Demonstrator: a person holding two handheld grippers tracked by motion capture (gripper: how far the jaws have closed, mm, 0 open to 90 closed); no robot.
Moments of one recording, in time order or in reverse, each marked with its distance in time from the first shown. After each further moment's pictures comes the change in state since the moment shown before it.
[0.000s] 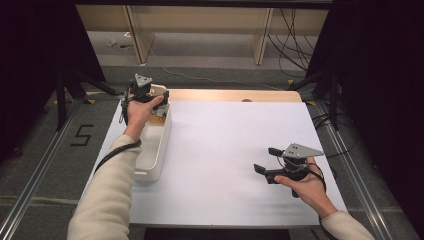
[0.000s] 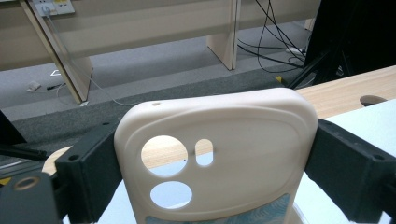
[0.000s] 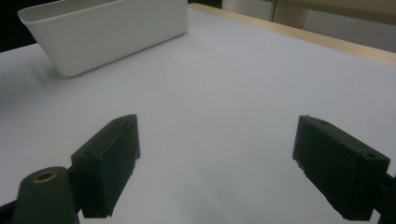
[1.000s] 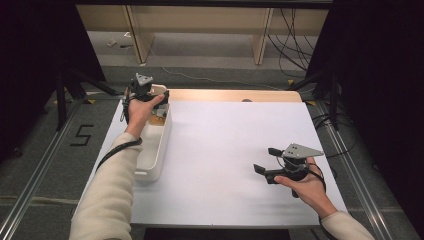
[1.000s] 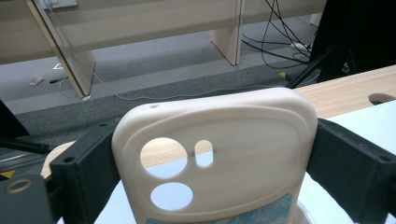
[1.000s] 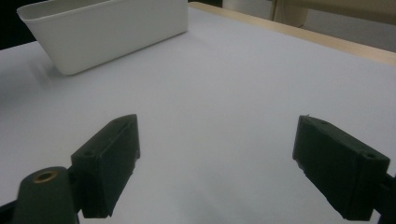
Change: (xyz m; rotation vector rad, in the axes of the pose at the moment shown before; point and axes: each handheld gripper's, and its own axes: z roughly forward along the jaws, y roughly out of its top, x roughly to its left) left arm 0.002 0.001 0.007 0.025 0.020 -0.007; right arm 0.000 0.000 0.001 0.002 -0.001 -0.005
